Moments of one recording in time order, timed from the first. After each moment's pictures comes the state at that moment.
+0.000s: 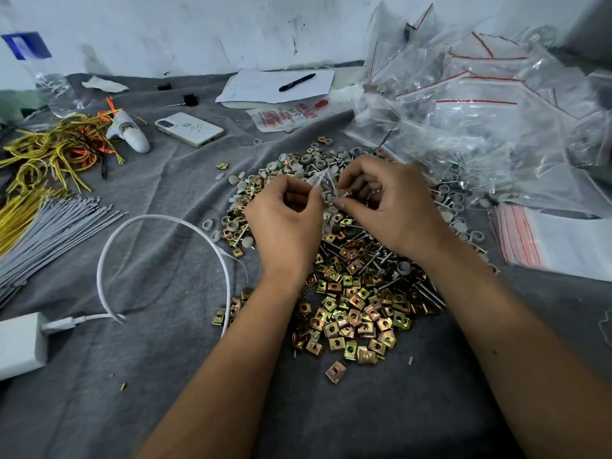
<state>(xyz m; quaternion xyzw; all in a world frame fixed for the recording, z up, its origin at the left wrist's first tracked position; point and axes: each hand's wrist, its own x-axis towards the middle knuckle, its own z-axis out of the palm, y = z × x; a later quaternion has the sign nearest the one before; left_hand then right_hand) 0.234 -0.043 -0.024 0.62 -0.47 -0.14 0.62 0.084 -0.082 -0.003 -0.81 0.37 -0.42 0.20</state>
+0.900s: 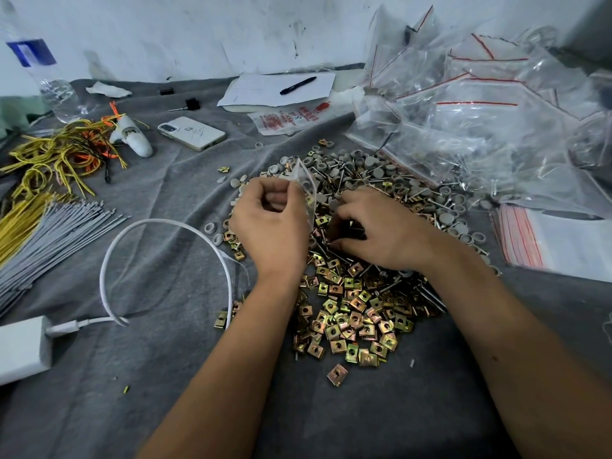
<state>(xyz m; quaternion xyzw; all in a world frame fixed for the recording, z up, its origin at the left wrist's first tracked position) 0.237 -0.044 -0.021 0.58 -0.35 -0.15 0.72 0.086 -0.085 -0.009 -0.91 0.38 -0.13 0.13</state>
